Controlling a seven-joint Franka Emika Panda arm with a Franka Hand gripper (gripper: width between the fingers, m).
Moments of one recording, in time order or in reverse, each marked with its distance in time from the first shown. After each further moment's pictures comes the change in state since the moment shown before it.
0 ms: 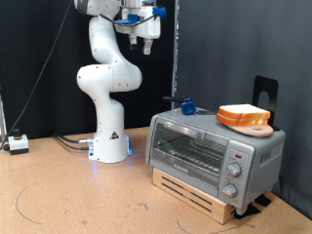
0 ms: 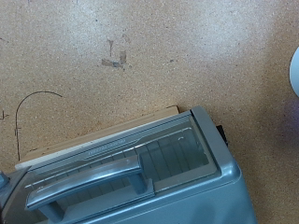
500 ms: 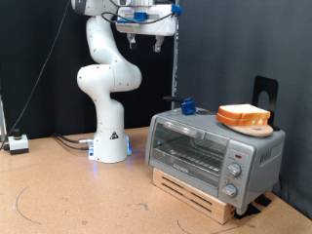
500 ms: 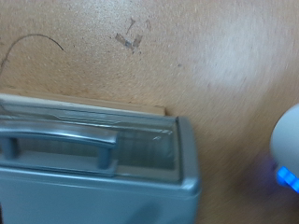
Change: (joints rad) arm 0.079 -0.012 -0.016 -0.004 -0.044 0.007 -0.456
